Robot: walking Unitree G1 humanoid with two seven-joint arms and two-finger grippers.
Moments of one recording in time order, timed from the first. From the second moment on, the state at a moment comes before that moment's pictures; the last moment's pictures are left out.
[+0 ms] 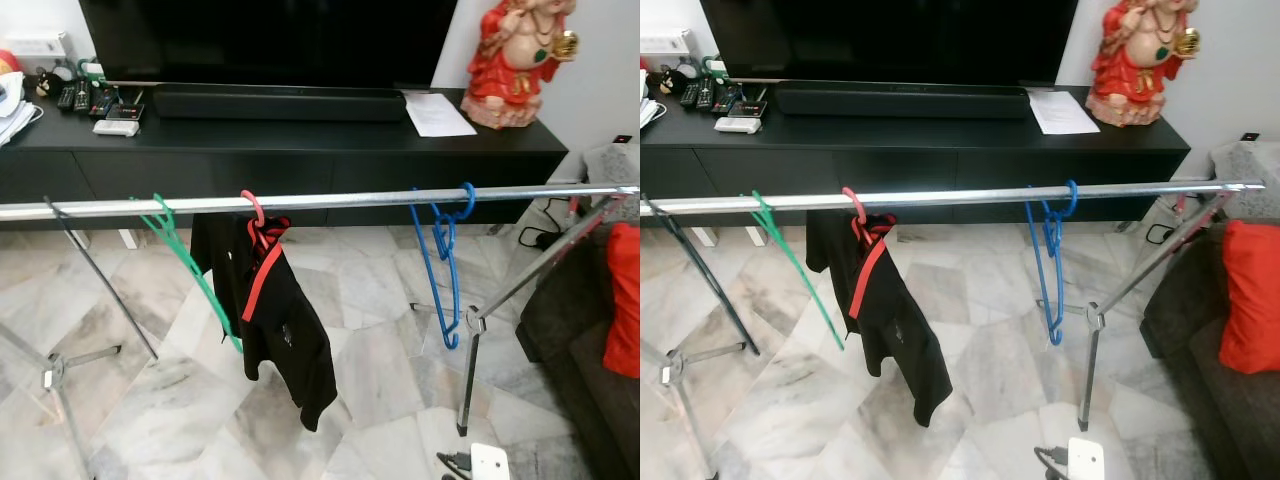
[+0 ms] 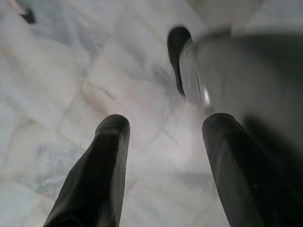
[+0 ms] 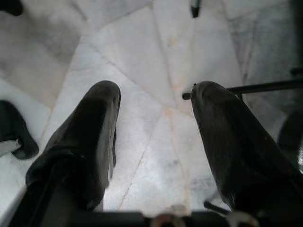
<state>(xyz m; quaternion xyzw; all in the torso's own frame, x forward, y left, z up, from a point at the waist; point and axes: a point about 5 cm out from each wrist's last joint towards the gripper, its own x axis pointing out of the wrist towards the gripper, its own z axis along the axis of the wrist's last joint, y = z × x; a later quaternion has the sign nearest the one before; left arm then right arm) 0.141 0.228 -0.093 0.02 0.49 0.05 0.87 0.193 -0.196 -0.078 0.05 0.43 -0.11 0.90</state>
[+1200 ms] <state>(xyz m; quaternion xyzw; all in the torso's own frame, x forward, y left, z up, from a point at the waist) 0.126 0.227 -0.099 0.02 0.51 0.05 0.86 0.189 -0.193 -0.080 0.05 0.44 -0.11 0.89</state>
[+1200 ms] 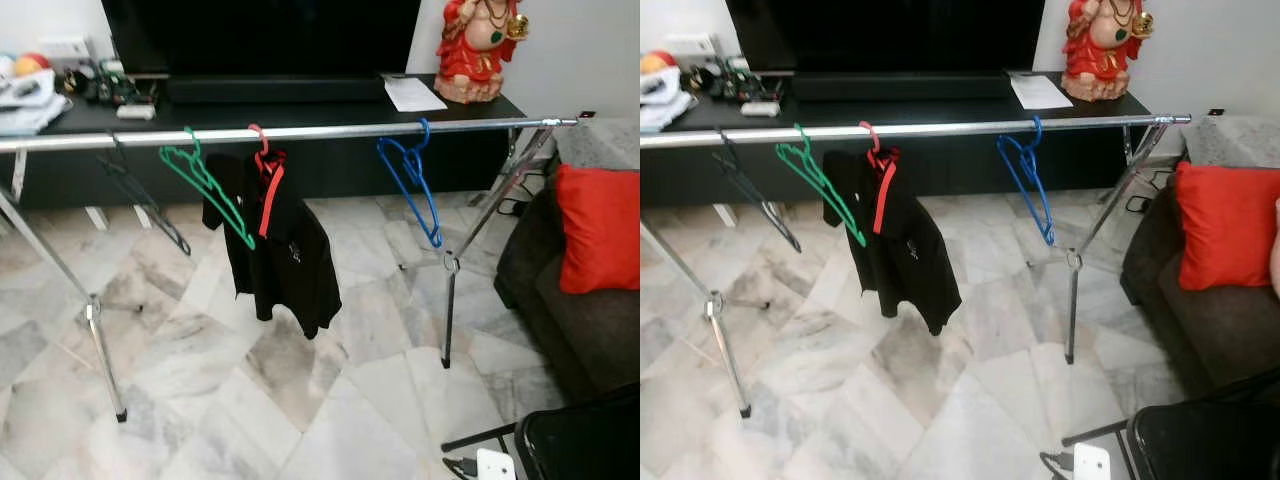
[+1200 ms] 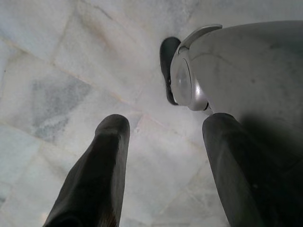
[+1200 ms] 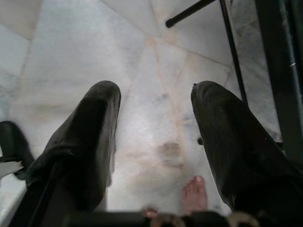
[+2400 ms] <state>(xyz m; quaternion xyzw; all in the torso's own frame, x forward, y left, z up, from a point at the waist) 0.140 0.227 -0.094 0.01 0.49 0.06 0.87 0.194 -0.198 -0.077 0.05 0.43 -0.11 0.89</state>
